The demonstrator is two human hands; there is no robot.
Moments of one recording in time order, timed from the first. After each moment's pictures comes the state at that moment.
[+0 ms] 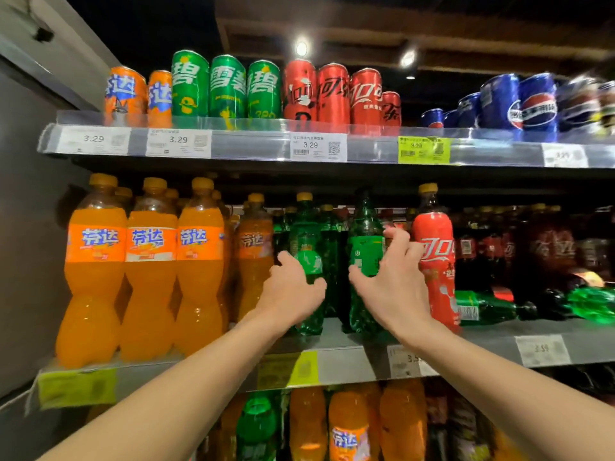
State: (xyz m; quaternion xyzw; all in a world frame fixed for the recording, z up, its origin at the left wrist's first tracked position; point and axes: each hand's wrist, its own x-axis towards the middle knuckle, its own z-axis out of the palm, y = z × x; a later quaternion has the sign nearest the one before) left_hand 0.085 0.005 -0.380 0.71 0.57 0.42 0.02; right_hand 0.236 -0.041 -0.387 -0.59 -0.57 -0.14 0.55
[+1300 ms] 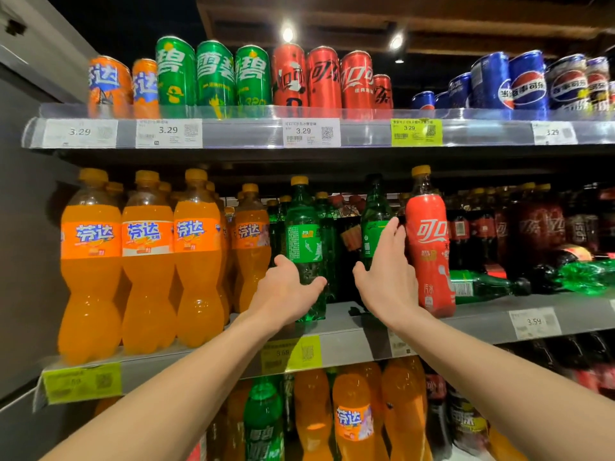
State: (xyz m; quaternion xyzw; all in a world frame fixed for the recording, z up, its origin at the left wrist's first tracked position) left_hand 0.073 0.008 -0.396 0.73 0.56 0.39 0.00; right_hand 0.233 -0.025 -0.401 -0.64 -0.55 -0.13 0.51
